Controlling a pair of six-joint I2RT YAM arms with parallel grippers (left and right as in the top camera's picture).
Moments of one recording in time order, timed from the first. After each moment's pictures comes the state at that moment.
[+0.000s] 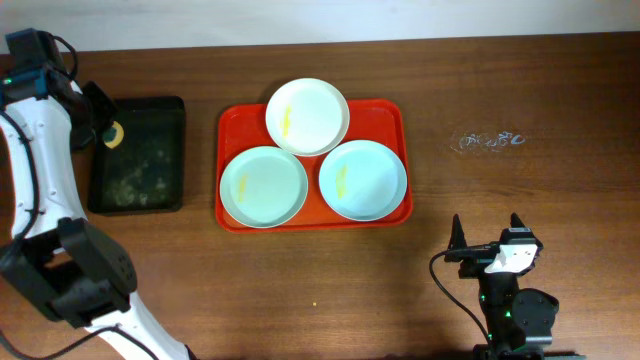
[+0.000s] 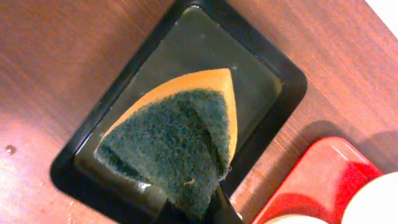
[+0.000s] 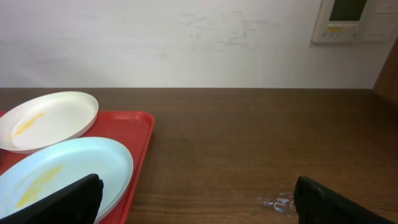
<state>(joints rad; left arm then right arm) 0.34 2.03 1.99 -1.12 0.03 -0.39 -0.04 0.01 0.01 -0.08 -0.02 0.00</state>
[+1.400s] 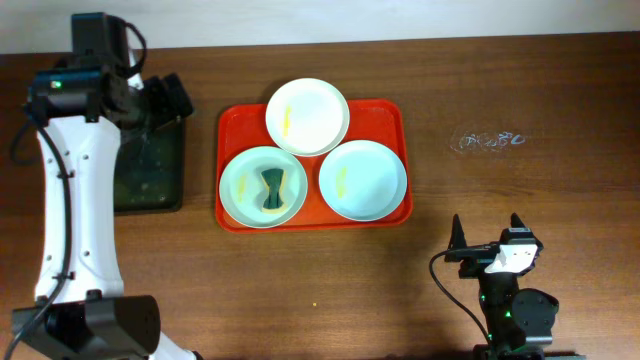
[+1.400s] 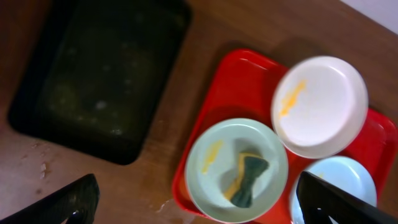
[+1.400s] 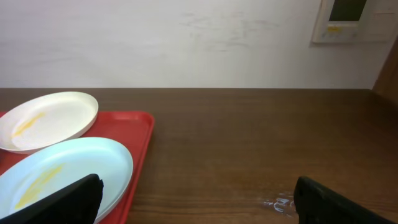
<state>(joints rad) 0.07 1.77 1.96 -1.32 0.01 -0.39 -0.04 0.01 0.01 -0.08 -0.02 0.00</state>
